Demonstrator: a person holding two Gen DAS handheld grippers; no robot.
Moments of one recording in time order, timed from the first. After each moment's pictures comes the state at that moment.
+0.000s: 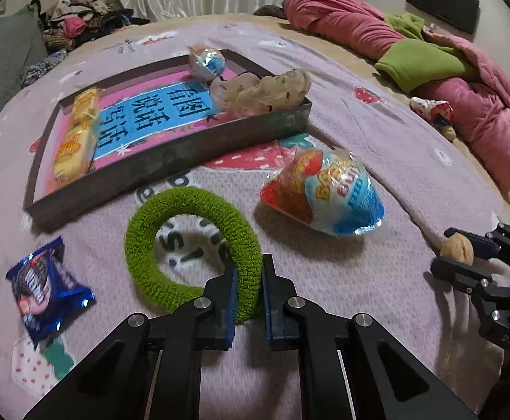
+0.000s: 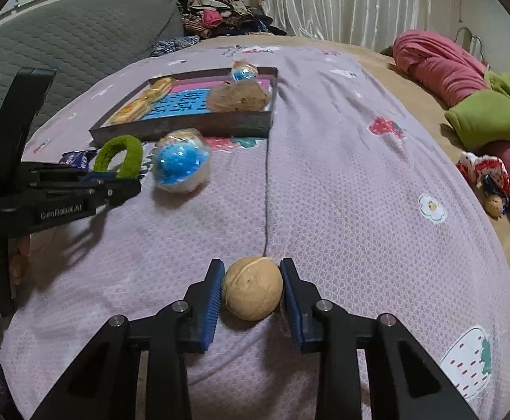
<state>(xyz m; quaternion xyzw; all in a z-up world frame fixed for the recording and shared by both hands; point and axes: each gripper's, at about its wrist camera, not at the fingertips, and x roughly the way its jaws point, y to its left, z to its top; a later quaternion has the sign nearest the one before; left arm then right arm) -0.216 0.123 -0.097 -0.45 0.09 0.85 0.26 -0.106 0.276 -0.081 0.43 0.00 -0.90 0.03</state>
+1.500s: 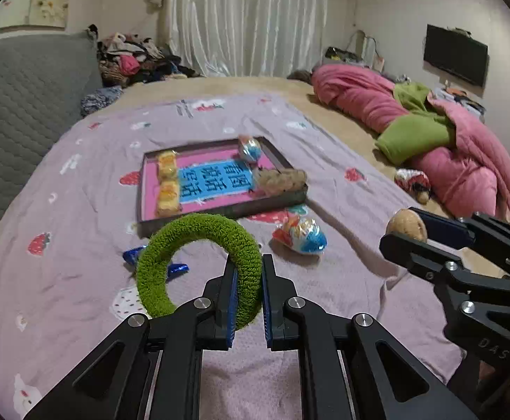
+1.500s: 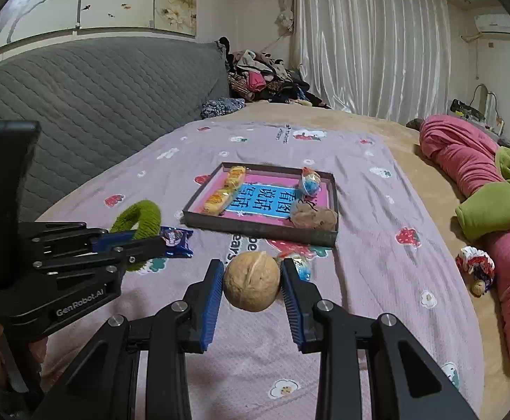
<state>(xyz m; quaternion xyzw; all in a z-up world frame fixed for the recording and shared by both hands) -0.106 0.049 0.043 -0.35 0.03 0.91 0.20 -0.065 0.188 0.052 0.31 0.02 -0.94 0.09</state>
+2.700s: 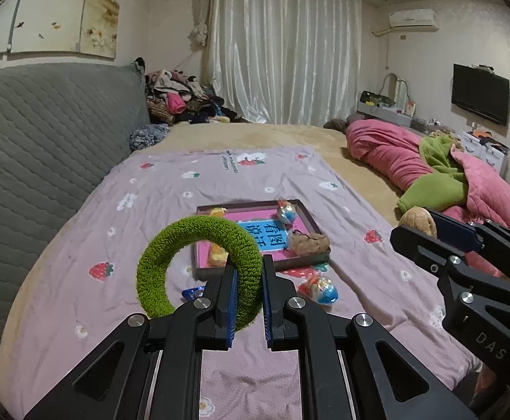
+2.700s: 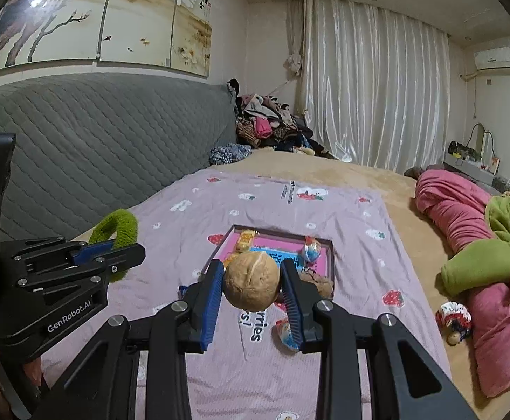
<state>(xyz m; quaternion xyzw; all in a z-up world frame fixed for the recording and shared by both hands) -0.058 0.012 0.149 -0.28 0.01 0.95 0.12 -0.045 0.160 0.147 0.23 0.04 -0.97 0.10</state>
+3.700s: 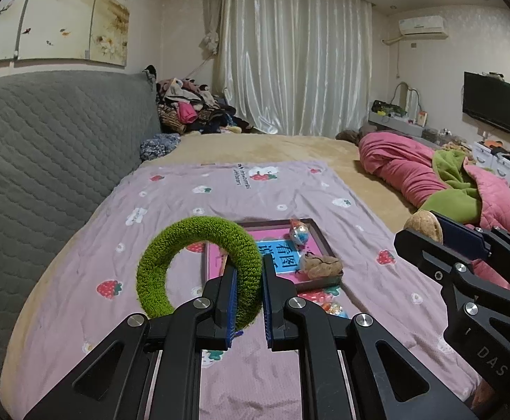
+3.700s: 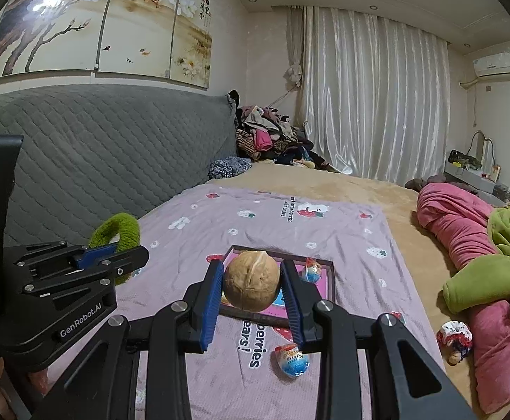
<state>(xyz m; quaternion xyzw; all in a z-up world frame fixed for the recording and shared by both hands) -0.088 0.010 0.167 -0.26 0.01 0.96 0.10 -0.075 0.156 0.163 0.21 0.04 -0.97 0.10</state>
